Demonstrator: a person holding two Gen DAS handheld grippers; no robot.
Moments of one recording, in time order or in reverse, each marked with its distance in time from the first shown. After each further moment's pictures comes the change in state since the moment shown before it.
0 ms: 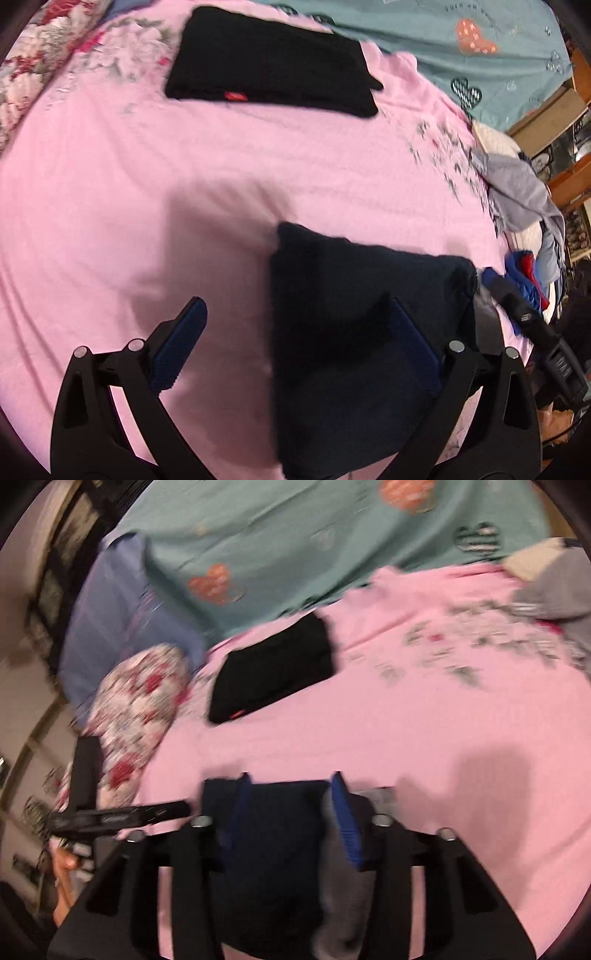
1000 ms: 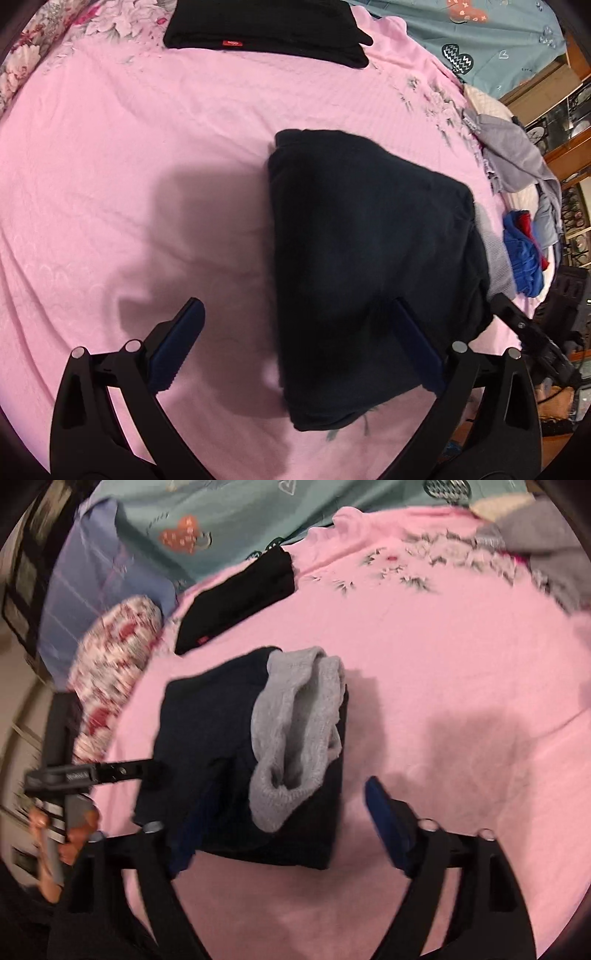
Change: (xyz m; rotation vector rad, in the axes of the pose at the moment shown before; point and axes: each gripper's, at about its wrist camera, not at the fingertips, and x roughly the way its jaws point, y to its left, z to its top) left arm -0.011 0.012 -0.048 0.024 0.084 -0.040; right arm -0.026 -0.045 -0.072 0.093 0.133 -0.086
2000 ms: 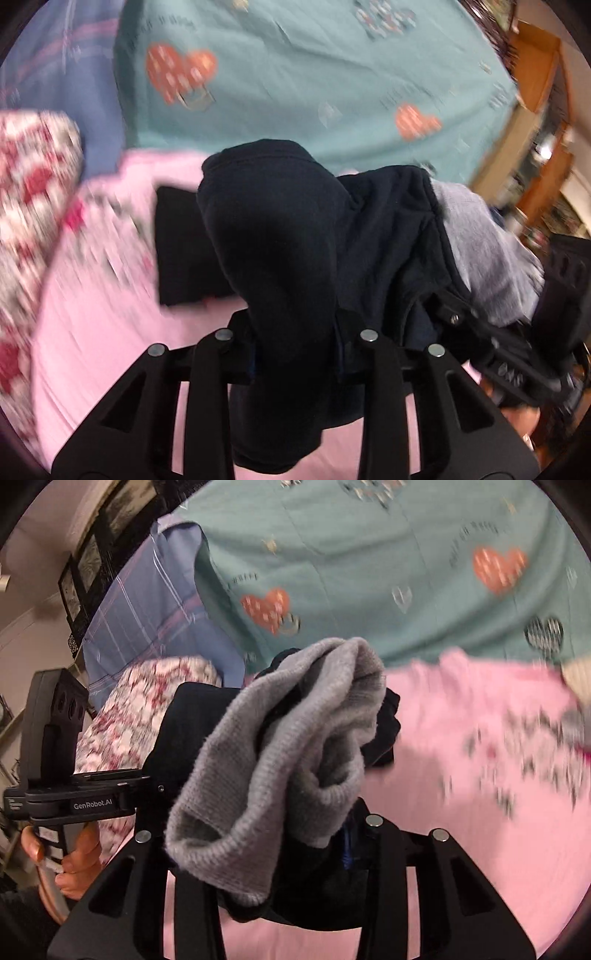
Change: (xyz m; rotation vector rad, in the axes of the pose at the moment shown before) left arm -0.122 -0.063 0.171 0.145 -0.485 0.074; right arm 0.007 0.142 0.169 -0.323 -0.271 0.068
